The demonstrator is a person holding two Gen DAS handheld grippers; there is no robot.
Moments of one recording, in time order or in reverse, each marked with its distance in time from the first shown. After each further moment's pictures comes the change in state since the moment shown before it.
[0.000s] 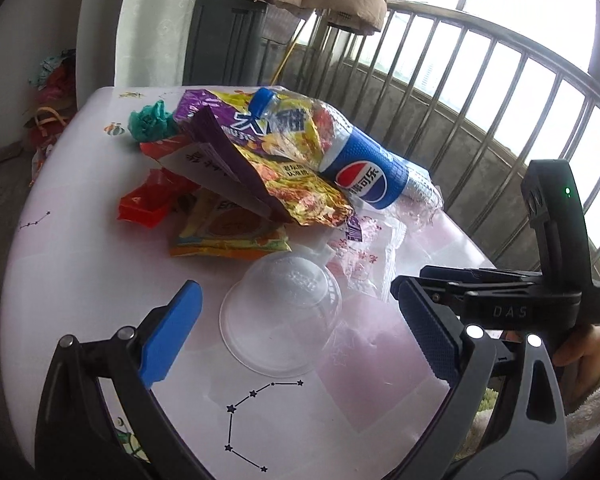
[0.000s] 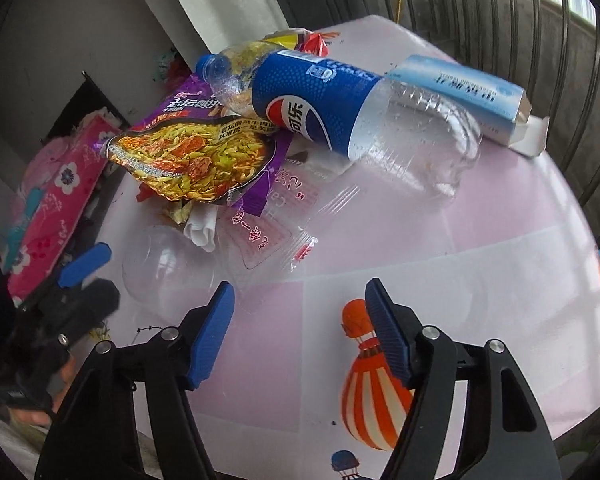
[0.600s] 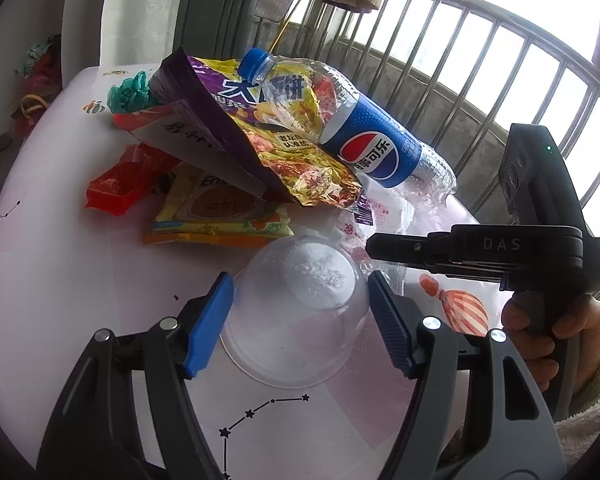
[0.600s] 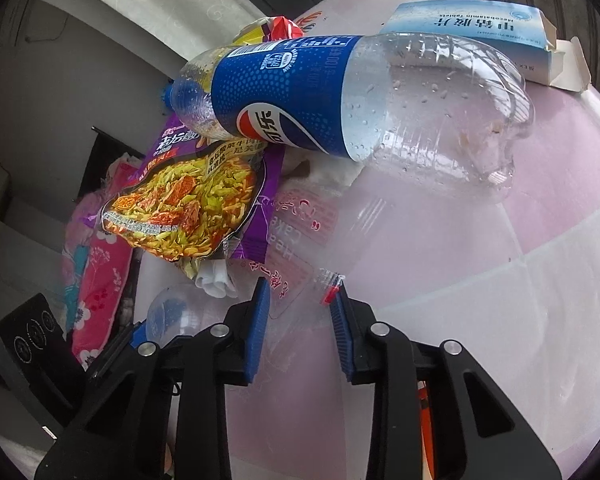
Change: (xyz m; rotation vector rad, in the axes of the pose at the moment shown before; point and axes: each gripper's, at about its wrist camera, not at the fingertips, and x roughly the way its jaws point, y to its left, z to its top) left arm 0.028 0.006 -0.003 -0.004 0.067 -0.022; right arm 0.039 -0.028 0.018 0.233 0.028 0.200
